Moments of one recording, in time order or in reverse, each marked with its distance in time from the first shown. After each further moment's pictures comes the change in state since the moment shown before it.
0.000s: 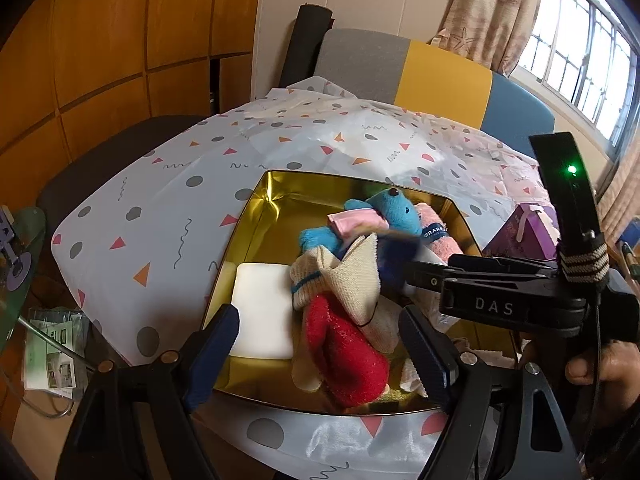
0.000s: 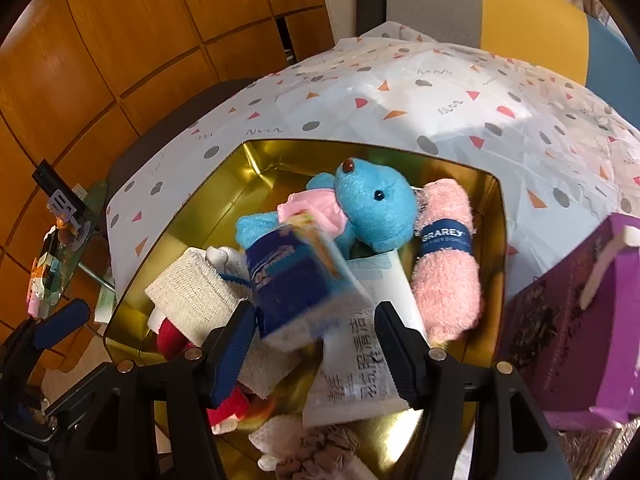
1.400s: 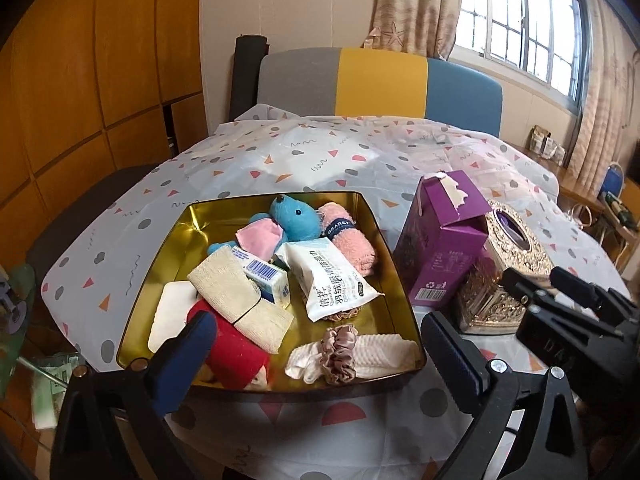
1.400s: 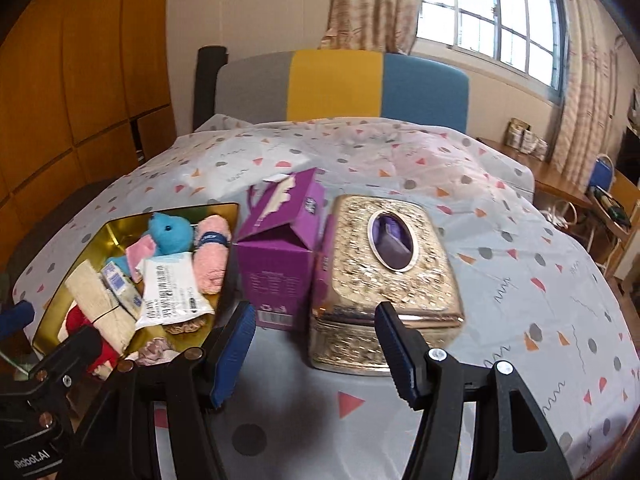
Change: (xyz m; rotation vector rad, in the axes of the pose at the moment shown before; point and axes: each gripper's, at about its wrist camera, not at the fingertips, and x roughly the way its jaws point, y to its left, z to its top) left arm -0.032 -0.113 -0.028 0.186 -0.083 -0.024; right arm -0.147 -0.055 -0.121 0.281 -0.339 -0.517
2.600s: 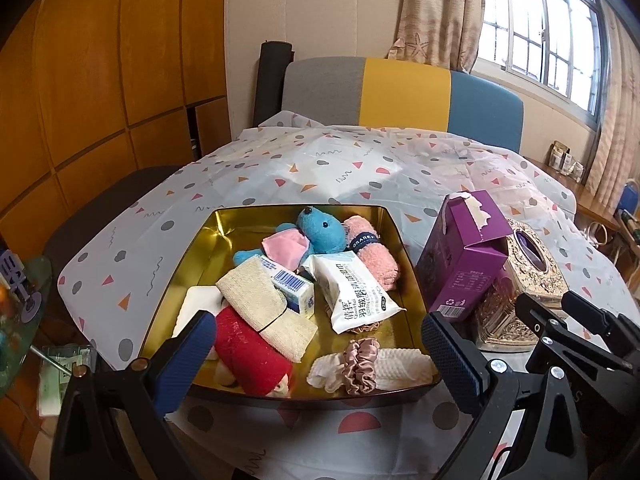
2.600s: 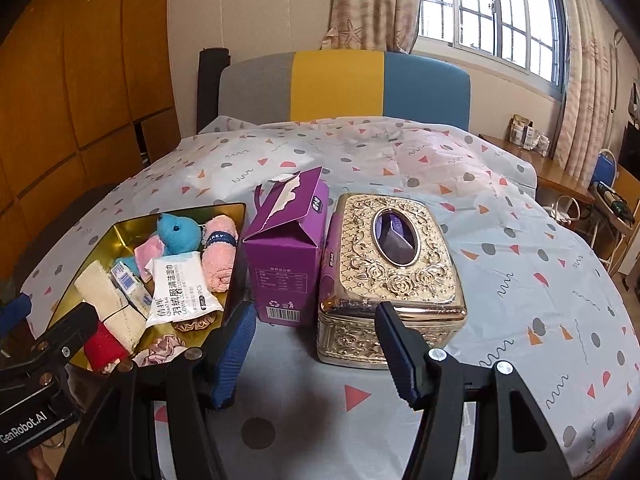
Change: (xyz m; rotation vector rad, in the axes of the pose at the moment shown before) left arm -0.005 0.014 0.005 -0.056 -0.029 0.066; right arm -0.006 0.005 -0.001 0.002 0.000 0.024
